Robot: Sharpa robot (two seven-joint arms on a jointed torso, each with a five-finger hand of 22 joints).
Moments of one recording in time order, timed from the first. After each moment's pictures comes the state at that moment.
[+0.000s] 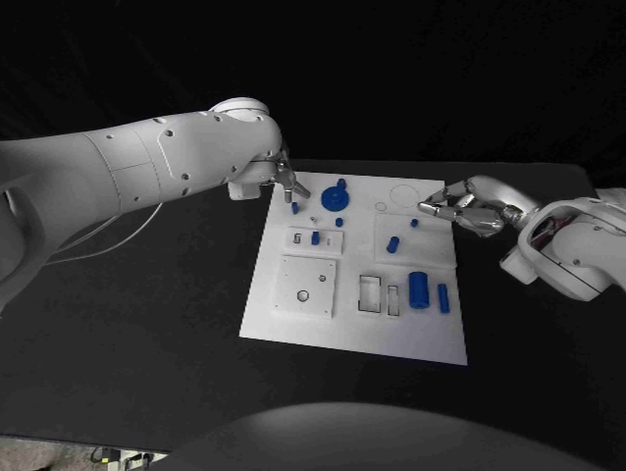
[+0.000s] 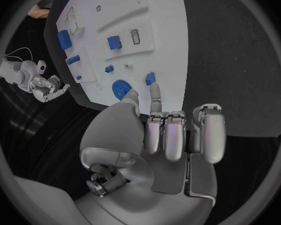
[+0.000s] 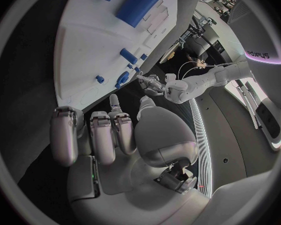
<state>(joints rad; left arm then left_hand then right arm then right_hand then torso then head) 1.45 -0.47 -0.20 1.04 -1.01 0.22 -0.64 1.13 0.06 -0.05 0.29 0.19 1.06 0.03 0.36 0.75 1.47 -0.03 1.57 1.31 1.46 -0.07 1.57 1.31 0.03 1.47 0.05 1.49 1.31 1.28 -0.93 -0.20 1.49 -1.01 -0.28 0.12 1.09 0.19 -0.21 0.29 0.35 0.79 0.15 0.15 0.43 1.47 0.06 1.57 1.31 1.47 0.01 1.57 1.31 0.03 1.43 0.13 1.43 1.31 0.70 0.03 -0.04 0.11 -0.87</state>
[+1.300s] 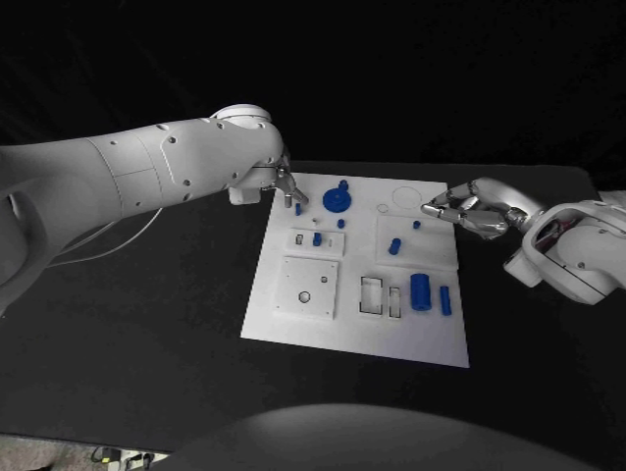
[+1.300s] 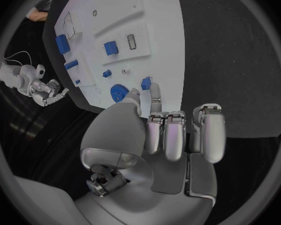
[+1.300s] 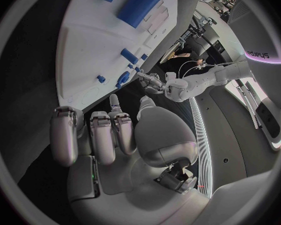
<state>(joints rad) 1.44 -0.48 -0.20 1.05 -1.03 0.22 -0.64 1.17 0.06 -0.05 0.28 0.21 1.06 0.03 0.36 0.77 1.47 -0.03 1.57 1.31 1.46 -0.07 1.57 1.31 0.03 1.47 0.05 1.49 1.31 1.28 -0.93 -0.20 1.49 -1.01 -0.27 0.12 1.09 0.19 -0.21 0.29 0.35 0.79 0.15 0.15 0.43 1.47 0.06 1.57 1.31 1.47 0.01 1.57 1.31 0.03 1.43 0.13 1.43 1.31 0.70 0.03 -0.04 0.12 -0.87</state>
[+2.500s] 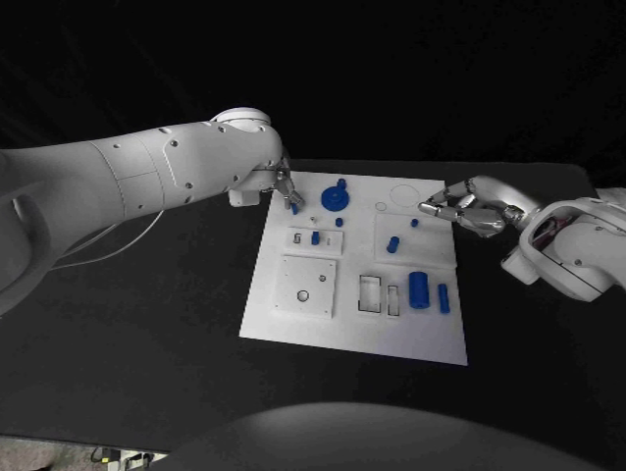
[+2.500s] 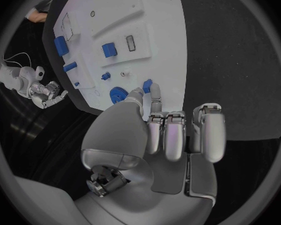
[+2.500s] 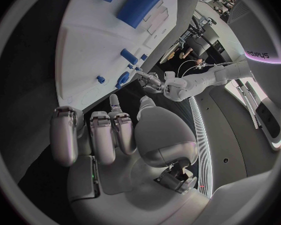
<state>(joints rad) 1.43 -0.46 -0.21 1.03 -1.04 0.22 -0.62 1.22 0.06 -0.03 0.28 0.33 1.04 0.04 0.36 0.80 1.47 -0.03 1.57 1.31 1.46 -0.07 1.57 1.31 0.03 1.47 0.05 1.48 1.31 1.28 -0.93 -0.20 1.49 -1.01 -0.27 0.12 1.09 0.19 -0.21 0.29 0.36 0.79 0.15 0.15 0.43 1.47 0.06 1.57 1.31 1.47 0.01 1.57 1.31 0.03 1.43 0.13 1.43 1.31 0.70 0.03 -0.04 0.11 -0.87</state>
